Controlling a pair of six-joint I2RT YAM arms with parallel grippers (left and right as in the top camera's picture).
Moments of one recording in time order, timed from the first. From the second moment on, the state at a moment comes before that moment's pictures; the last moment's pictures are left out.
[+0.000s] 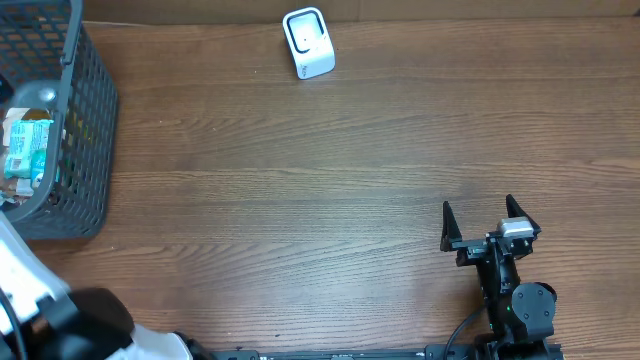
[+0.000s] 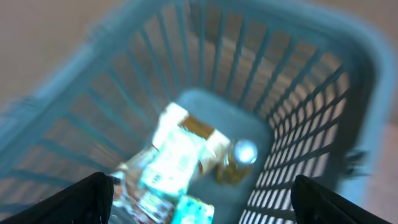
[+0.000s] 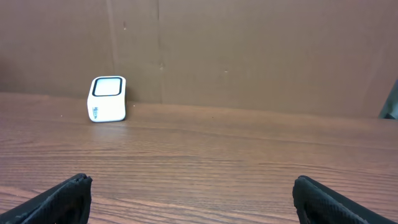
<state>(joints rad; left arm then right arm) 0.65 1.73 1.97 -0.92 0.08 0.04 0.13 0.01 0.02 -0.03 0.04 -0.03</state>
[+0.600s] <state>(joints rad) 0.67 1.97 1.96 -0.92 0.31 0.21 0.13 0.01 0.02 -0.03 0.04 -0.03</state>
